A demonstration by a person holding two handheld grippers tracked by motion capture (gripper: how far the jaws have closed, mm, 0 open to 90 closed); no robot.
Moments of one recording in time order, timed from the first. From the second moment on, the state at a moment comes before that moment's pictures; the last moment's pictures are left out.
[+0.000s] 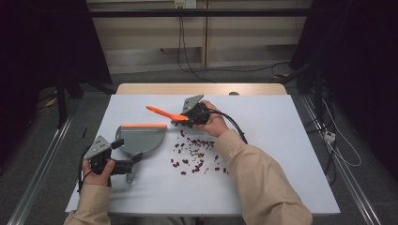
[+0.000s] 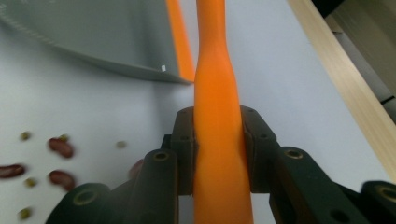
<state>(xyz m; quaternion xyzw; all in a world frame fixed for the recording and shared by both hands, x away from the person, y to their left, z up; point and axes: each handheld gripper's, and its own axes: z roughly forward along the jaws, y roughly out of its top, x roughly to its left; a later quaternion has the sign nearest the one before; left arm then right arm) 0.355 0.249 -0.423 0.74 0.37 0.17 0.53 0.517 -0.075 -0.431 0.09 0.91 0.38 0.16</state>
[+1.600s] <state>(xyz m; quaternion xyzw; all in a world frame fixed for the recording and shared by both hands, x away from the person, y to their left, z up) 0.356 0.247 -0.424 0.75 0.36 0.17 0.52 0.468 -0.091 -0.414 0.05 0.91 0.39 0.15</state>
